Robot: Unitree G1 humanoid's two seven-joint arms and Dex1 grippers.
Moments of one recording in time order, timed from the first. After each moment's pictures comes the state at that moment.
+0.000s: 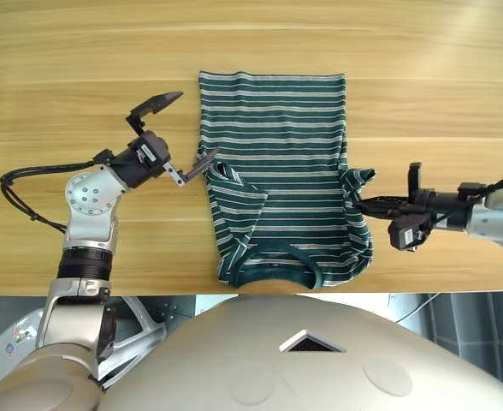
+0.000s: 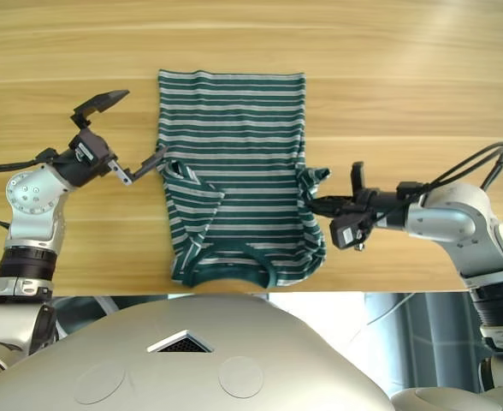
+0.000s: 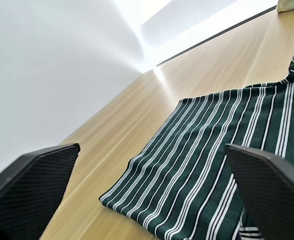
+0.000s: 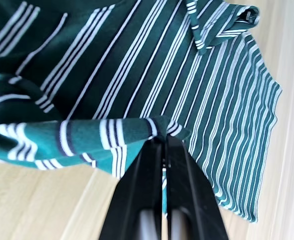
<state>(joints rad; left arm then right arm) -0.06 0.52 -0.06 0.32 -0.11 -0.63 -0.79 0.11 -1.03 0.18 -0.11 -0.19 -0.68 0.94</state>
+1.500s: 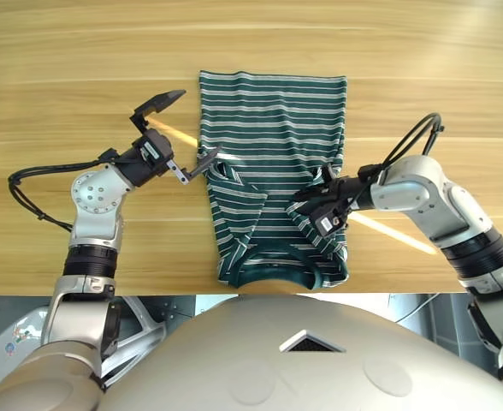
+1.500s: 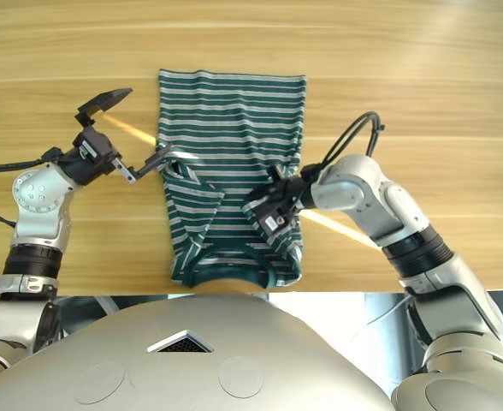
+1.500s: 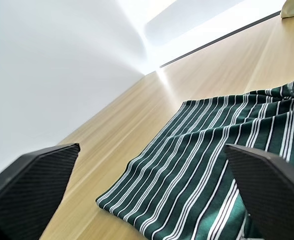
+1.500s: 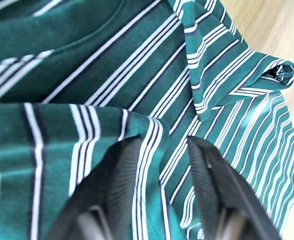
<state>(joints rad) -0.07 0.49 -0.07 0.34 -0.12 -0.63 -0.78 -0.21 -0.73 0.52 -0.09 -0.36 -0.46 1.07</state>
